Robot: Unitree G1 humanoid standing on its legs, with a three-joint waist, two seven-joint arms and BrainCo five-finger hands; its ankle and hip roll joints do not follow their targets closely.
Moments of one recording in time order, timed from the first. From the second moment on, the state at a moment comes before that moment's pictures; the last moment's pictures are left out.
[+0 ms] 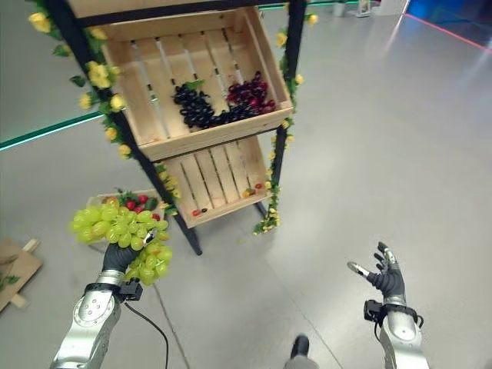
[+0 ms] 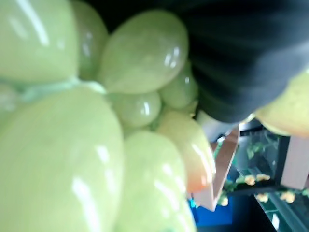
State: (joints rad) left arm 0.07 0.39 0.02 0.07 -0.21 -0.20 0.03; right arm 0.12 -0.38 -0.18 0.29 0.19 -0.14 -0.07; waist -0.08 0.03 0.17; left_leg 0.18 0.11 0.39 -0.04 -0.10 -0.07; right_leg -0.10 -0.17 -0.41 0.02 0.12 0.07
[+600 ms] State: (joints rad) left arm 0.03 0.37 0.02 0.08 -0.21 -0.21 0.07; right arm 0.16 -0.40 -0.14 0.16 0.21 -0.16 -0.02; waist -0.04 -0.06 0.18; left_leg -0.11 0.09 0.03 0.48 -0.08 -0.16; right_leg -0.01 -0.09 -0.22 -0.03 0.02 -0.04
